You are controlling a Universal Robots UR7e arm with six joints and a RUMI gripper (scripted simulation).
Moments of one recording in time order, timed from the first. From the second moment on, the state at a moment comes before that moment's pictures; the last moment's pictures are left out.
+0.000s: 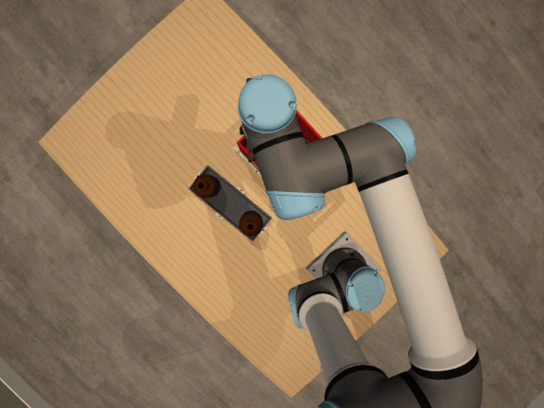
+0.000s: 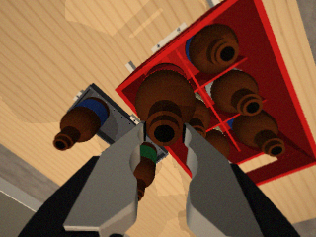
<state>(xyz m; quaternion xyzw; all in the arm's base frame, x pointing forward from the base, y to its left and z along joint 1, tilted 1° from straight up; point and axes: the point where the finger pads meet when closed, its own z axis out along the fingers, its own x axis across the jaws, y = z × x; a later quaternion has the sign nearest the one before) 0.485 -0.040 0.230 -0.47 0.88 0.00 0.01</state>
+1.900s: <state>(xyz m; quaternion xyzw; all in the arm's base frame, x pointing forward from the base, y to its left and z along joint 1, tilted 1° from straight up) 0.485 -0.040 0.224 -0.47 0.88 0.00 0.01</state>
